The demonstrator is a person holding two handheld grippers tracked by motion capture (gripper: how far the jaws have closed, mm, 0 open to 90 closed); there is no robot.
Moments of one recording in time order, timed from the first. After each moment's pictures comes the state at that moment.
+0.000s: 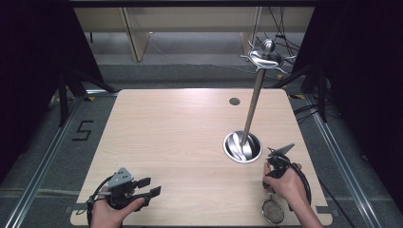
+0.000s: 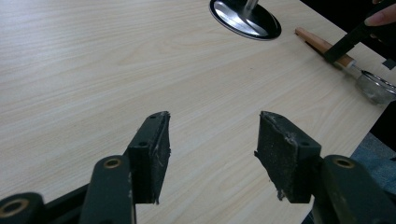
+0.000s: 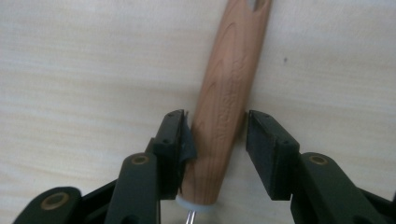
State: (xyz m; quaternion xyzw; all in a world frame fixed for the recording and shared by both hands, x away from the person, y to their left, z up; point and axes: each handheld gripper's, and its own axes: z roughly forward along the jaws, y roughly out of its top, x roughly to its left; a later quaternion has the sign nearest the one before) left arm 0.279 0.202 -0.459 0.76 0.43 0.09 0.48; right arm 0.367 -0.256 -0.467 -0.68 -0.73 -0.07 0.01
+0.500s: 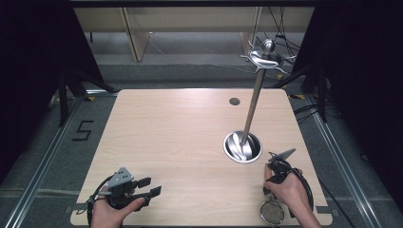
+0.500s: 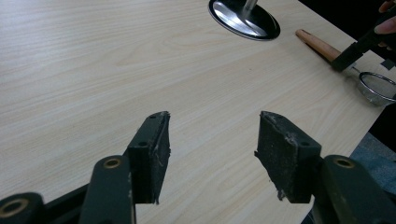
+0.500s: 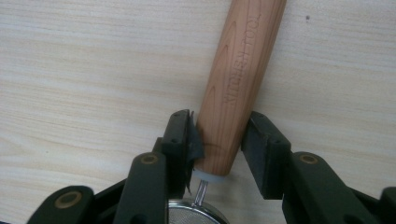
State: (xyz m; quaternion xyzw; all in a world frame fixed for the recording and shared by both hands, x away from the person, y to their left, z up) left arm 0.279 0.202 -0.458 0.76 0.43 0.09 0.48; right arm 0.353 -0.257 -0.468 -0.67 -0.74 -0.07 0.02
